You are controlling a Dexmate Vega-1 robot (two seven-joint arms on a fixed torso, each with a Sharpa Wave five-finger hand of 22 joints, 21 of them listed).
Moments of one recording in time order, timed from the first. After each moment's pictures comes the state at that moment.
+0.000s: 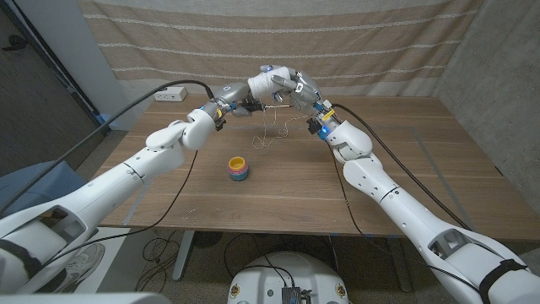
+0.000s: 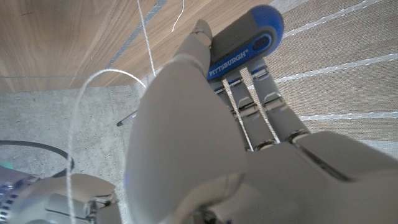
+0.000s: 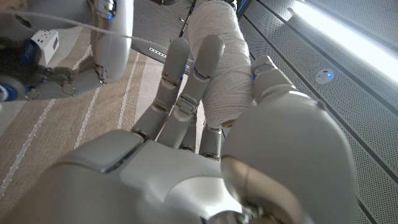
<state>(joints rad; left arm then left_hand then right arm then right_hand) 0.60 0.79 0.64 -1.69 0.56 0.01 0.15 1.44 -0.04 0.34 -0.16 0.17 1.00 -0.02 0.28 0.24 0.83 -0.05 0.37 0.60 0.86 -0.07 0.42 0.61 0.74 -0.06 0.83 0.17 -0.69 -0.32 -0.54 -1.48 0.71 0.48 0.46 0.98 0.00 0.39 -0.12 0.20 0.85 0.03 0.19 0.28 0.77 0.16 0.68 0.25 1.32 -0.21 0.65 0.96 0.81 -0.09 1.35 0.20</state>
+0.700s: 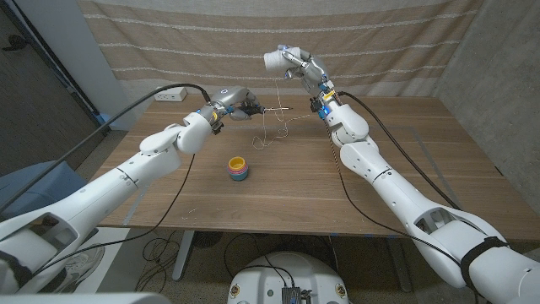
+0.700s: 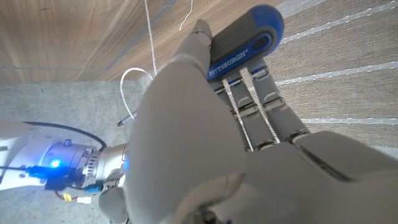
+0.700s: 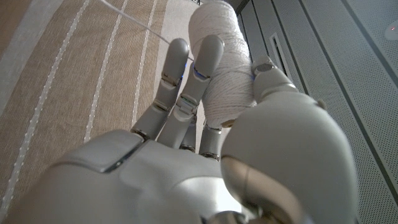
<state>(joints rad) 0.65 0.81 0.59 -1.71 0.50 -0.03 0.15 1.44 -0.03 0.34 -0.16 0.17 1.00 -0.02 0.28 0.24 0.83 -0.06 0.36 0.60 0.86 -0.07 0.42 0.61 0.74 -0.06 0.84 0.17 -0.59 -0.25 -0.50 -1.33 0.61 0.45 0.18 0.98 -0.01 0.39 -0.12 0.20 0.85 0.03 0.19 0.28 0.77 0.16 0.68 0.25 1.32 -0.21 0.65 0.96 0.80 -0.09 1.36 0.19</state>
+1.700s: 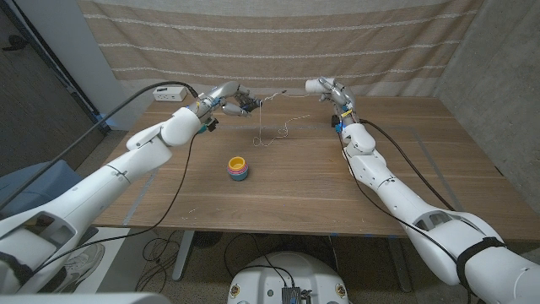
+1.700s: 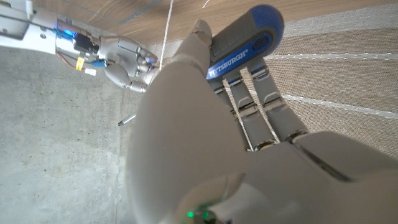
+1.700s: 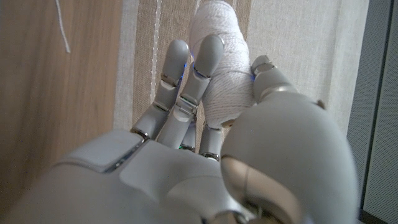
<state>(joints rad) 0.65 0.79 0.51 -1.61 0.18 -0.18 0.03 1.44 -0.03 0.34 -0.16 0.17 0.99 -0.01 0.28 0.24 0.84 -0.06 0.35 0.60 0.86 -0.07 0.42 0.61 0.74 -0.07 0.84 0.17 -0.62 -0.23 -0.41 -1.09 0.59 0.39 -0.13 0.98 -0.01 0.39 -0.12 0.21 0.85 0.03 0.19 0.28 0.77 0.16 0.68 0.25 1.32 -0.21 0.64 0.96 0.80 -0.09 1.38 0.19</state>
